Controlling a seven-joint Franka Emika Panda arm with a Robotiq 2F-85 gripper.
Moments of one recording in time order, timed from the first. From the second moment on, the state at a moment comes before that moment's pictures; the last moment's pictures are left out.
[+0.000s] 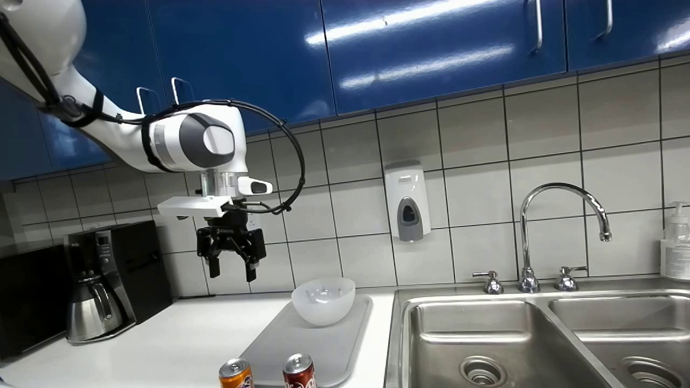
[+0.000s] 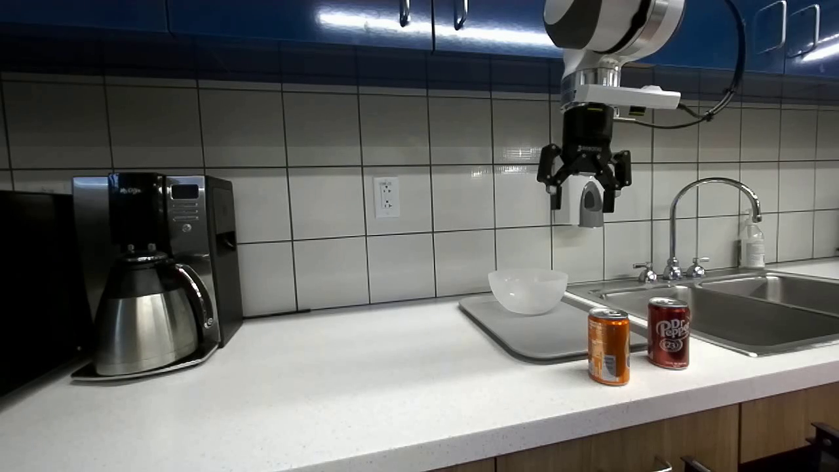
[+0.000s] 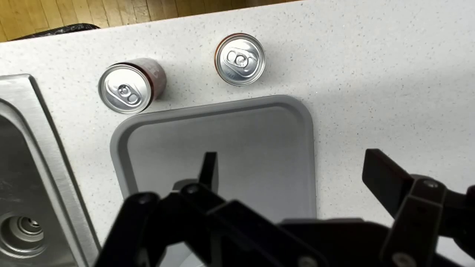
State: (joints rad) arm 0.03 -0.32 0.01 -2.41 0.11 2.07 0.06
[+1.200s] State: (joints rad) arm 0.06 -0.32 0.06 -2.54 -0.02 2.17 0.05
